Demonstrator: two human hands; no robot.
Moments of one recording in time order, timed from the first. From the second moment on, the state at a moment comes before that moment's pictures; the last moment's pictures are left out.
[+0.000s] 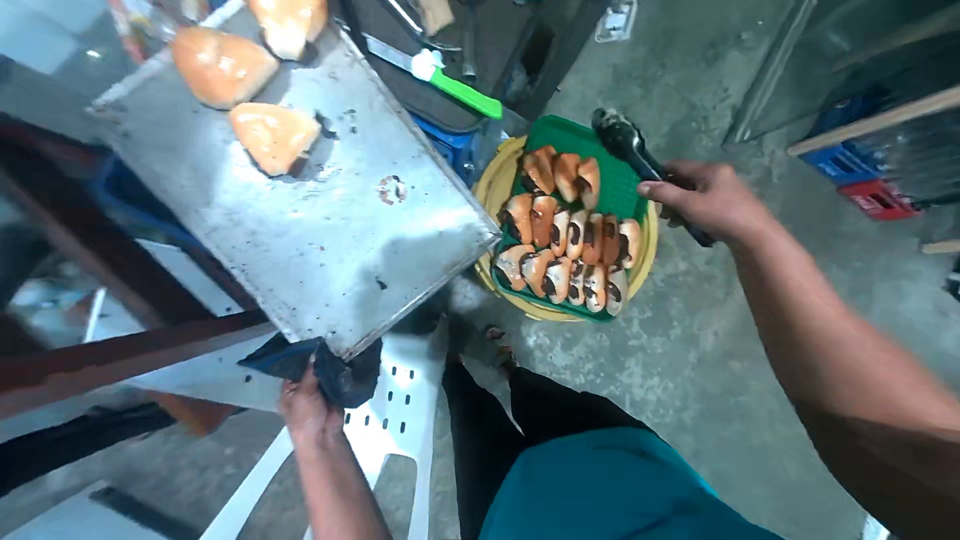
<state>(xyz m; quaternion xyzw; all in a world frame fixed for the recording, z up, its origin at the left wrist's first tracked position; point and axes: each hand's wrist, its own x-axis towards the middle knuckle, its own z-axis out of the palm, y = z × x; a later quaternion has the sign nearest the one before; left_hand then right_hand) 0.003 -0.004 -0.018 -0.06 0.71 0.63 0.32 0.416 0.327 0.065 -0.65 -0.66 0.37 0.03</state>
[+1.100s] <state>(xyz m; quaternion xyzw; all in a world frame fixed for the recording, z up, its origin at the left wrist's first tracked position) -0.003 -0.009 -0.020 -0.07 0.69 0.64 0.33 -0.037 0.417 0.118 -0.48 -0.78 0.39 -0.07</state>
